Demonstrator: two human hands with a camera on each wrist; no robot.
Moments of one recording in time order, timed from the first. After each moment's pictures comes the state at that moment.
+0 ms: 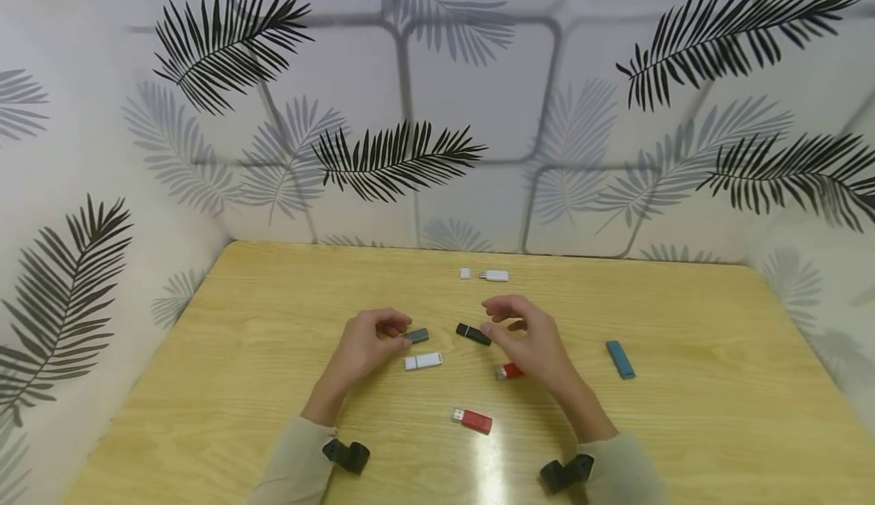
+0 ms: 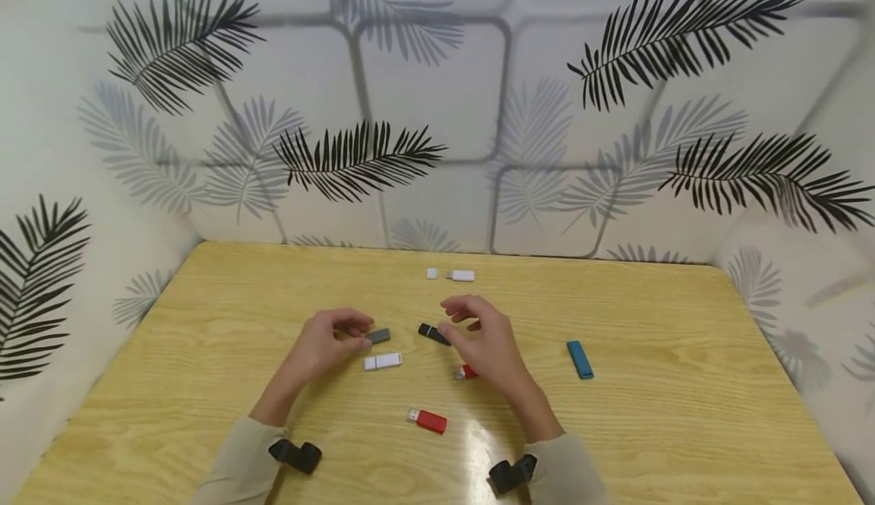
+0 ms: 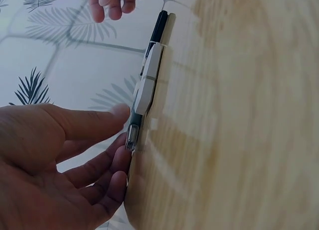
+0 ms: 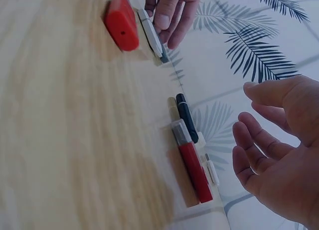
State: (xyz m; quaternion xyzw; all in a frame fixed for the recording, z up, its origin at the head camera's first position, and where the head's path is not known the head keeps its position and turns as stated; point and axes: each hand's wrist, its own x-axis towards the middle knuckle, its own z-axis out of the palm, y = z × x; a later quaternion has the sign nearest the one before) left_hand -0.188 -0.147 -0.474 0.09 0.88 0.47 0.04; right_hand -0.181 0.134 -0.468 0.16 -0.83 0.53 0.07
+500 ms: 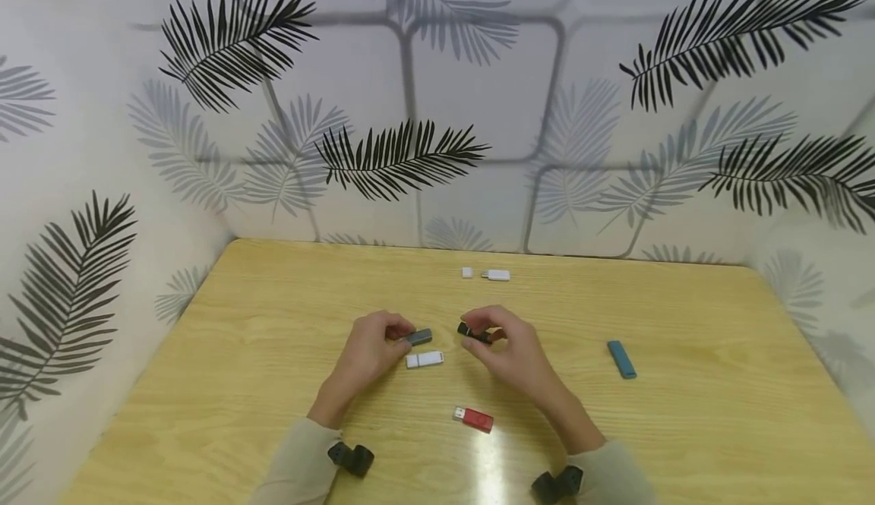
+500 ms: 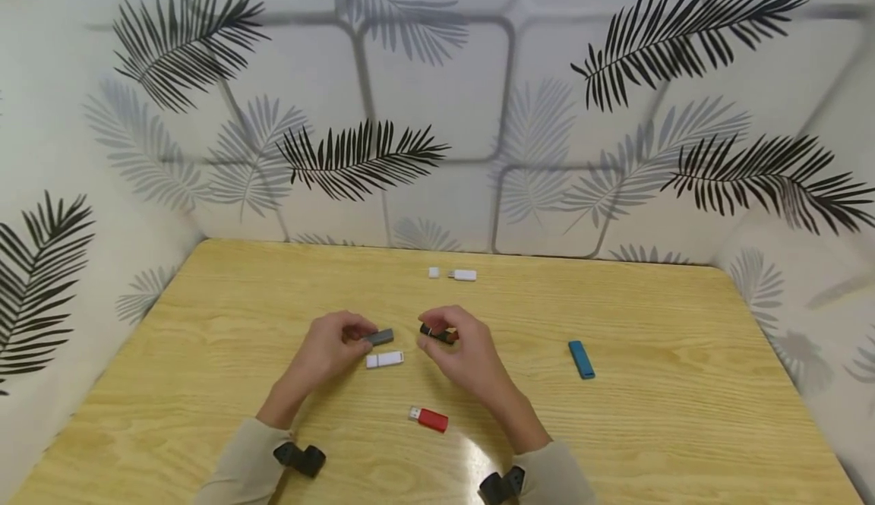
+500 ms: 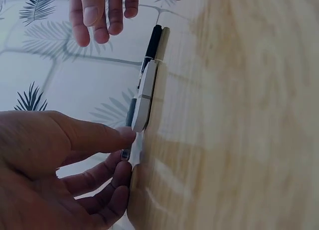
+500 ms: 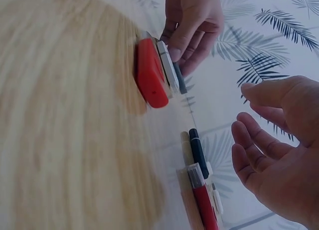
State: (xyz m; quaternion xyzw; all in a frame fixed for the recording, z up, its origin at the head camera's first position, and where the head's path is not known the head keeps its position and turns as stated) left_hand -0.180 -0.139 -0.473 0.11 0.92 0.39 0.00; right_hand -0.169 0.110 -0.471 0.23 -0.82 0.51 0.08
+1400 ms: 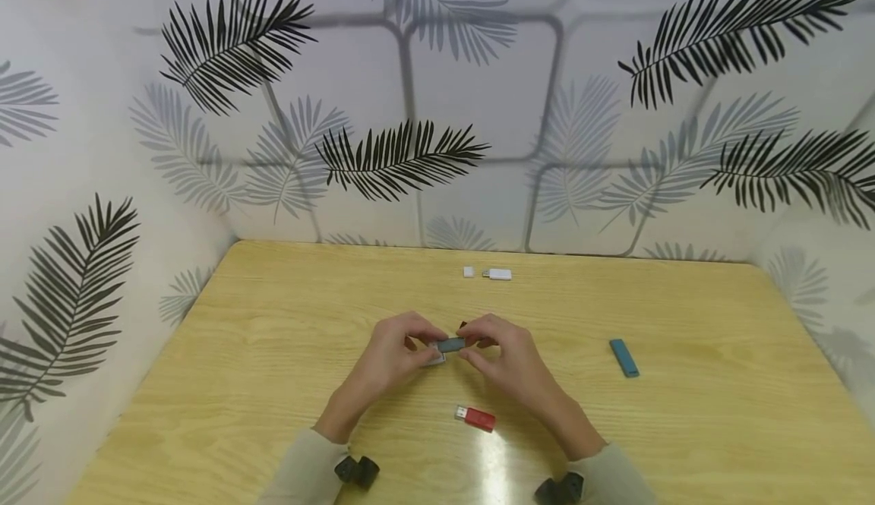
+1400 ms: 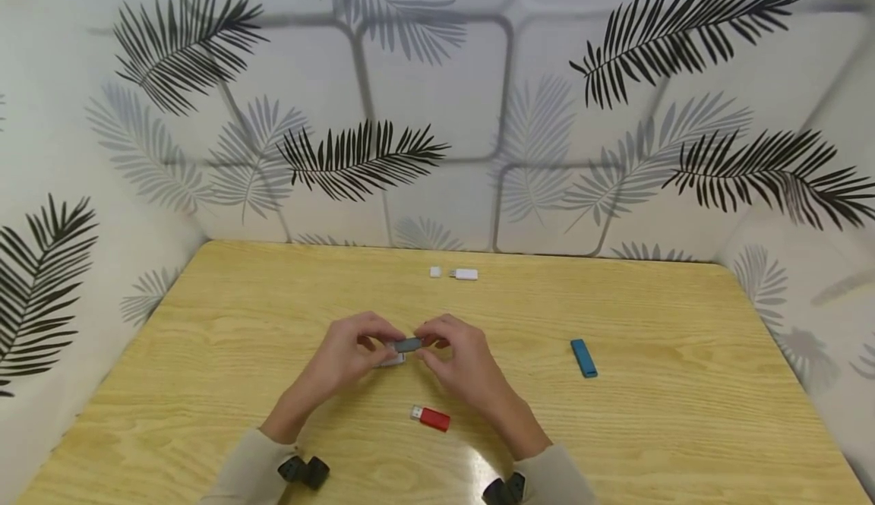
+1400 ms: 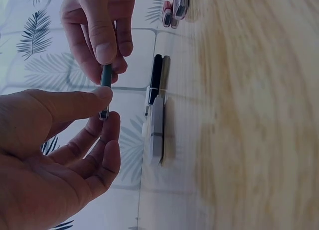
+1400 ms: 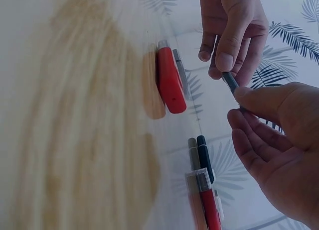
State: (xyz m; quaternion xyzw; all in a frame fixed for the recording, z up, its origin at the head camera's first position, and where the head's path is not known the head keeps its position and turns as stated) left_hand -0.165 -0.118 -0.454 0.23 0.87 0.44 -0.01; right_hand -0.161 0.105 -0.471 0.28 -0.83 0.47 0.09
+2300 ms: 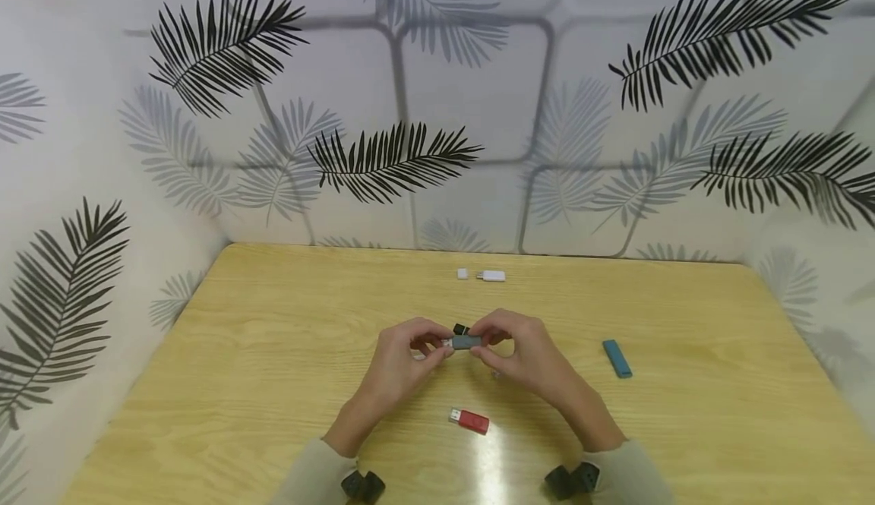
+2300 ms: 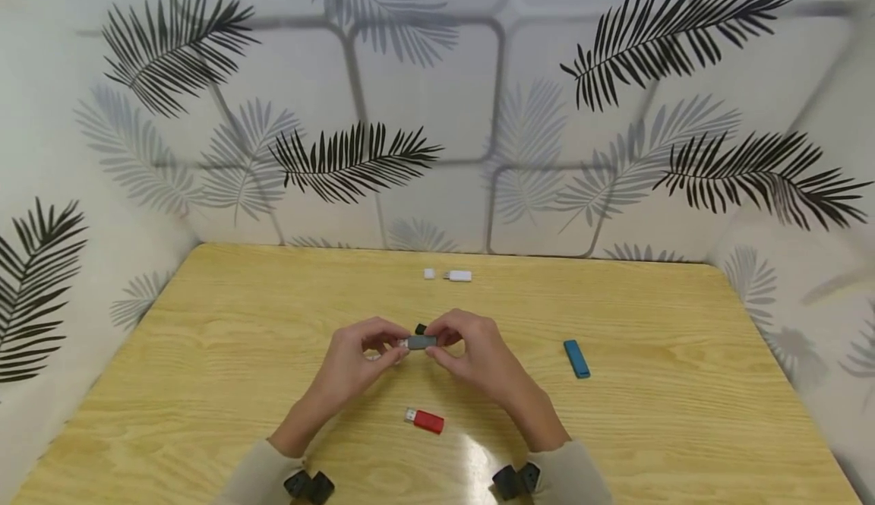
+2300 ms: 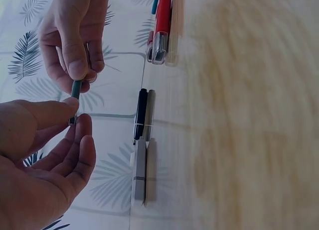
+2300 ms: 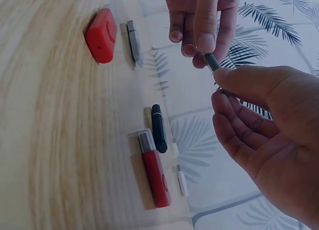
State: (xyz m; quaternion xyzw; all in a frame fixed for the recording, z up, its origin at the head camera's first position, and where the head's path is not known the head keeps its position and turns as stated) left_hand -0.155 -0.091 -0.457 0.21 0.84 0.50 -0.06; right_hand -0.168 0.135 -0.454 0.31 -0.84 0.44 0.06
